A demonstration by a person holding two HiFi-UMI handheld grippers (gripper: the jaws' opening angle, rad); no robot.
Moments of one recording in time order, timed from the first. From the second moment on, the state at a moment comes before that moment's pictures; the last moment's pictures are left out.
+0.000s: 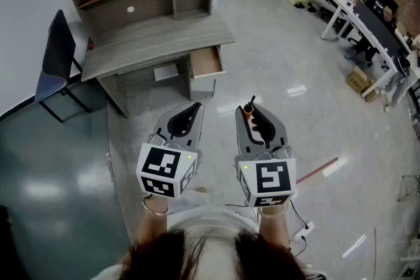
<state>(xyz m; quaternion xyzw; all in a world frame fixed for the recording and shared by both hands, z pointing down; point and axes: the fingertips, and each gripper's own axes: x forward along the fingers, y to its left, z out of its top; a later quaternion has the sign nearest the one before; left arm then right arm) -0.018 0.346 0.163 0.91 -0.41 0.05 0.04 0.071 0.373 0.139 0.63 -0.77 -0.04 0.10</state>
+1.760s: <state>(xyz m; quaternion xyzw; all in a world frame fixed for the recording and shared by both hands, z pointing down) 0.047 0.073 0.197 0.89 -0.44 0.07 0.06 0.130 0.108 0.174 0.59 -0.80 -0.02 0.12</state>
